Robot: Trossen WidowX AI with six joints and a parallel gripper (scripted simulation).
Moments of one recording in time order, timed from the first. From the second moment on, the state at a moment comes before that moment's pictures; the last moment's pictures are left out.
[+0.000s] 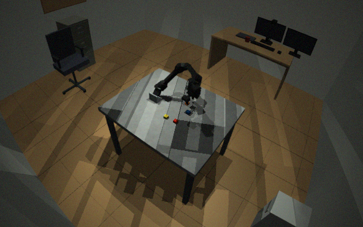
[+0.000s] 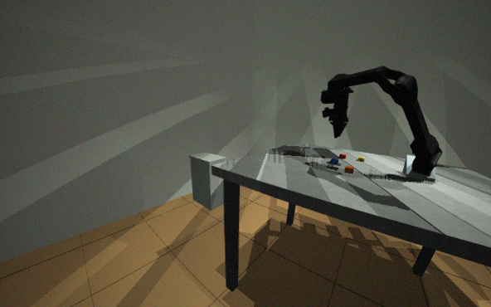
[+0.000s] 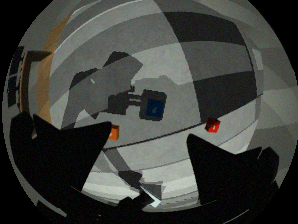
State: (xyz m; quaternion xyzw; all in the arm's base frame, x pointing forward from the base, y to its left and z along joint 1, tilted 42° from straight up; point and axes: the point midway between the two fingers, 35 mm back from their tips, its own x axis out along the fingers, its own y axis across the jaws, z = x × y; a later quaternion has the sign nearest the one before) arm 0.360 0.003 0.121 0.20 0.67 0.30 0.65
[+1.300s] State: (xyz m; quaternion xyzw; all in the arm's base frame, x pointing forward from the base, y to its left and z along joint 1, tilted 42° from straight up) arm 0.345 -0.079 -0.031 0.20 0.67 0.30 0.65
